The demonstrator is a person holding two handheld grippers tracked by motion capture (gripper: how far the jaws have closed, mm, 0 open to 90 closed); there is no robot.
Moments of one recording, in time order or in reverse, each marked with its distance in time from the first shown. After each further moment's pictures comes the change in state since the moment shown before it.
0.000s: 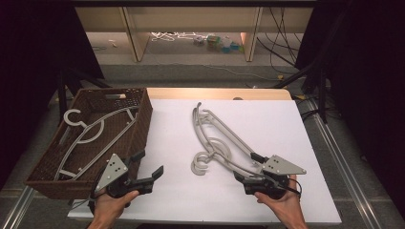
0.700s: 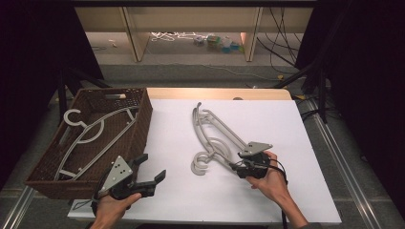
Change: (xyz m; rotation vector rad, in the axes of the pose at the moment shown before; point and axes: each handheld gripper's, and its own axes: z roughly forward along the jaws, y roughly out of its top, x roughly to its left) left arm -0.001 -0.010 0.004 0.047 -0.011 0.024; right arm -0.029 0.002 0.067 0.407 0.026 -0.127
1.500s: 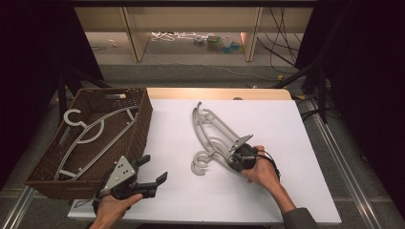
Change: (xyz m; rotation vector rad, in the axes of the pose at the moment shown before) left arm 0.000 -0.002 0.004 0.037 -0.030 0.016; right arm -0.014 0.015 0.039 0.234 0.077 -0.047
